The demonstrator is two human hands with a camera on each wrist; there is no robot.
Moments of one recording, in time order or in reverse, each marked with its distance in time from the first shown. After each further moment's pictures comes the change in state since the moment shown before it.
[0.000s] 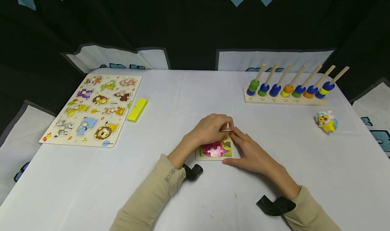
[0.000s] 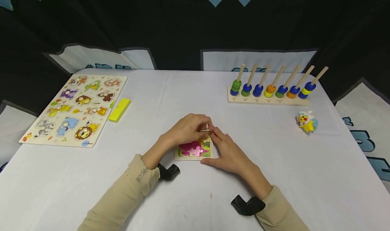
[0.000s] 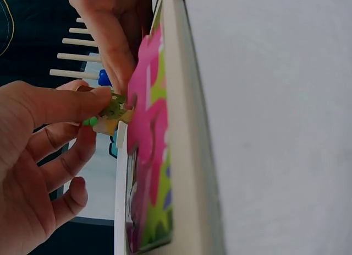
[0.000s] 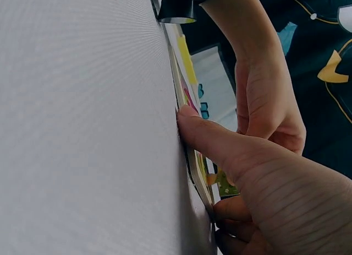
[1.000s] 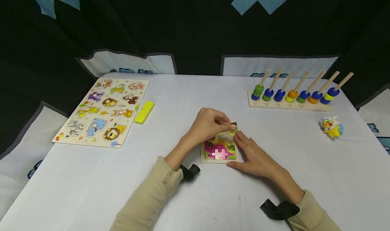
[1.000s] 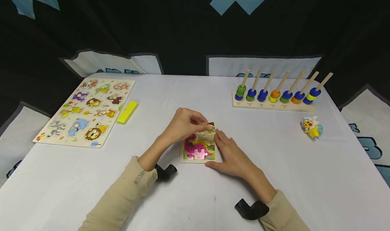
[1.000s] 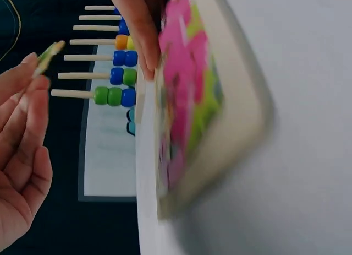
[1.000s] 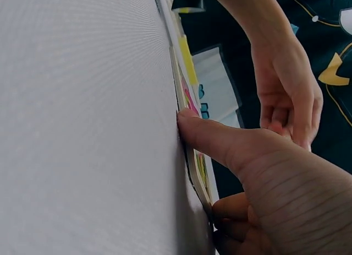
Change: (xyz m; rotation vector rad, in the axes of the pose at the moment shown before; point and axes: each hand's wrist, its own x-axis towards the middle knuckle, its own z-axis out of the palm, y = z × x) left_hand -0.019 0.005 -0.024 -0.219 0.286 -0.071; right_hand -0.002 -0.002 0.002 -0.028 -0.013 -0.037
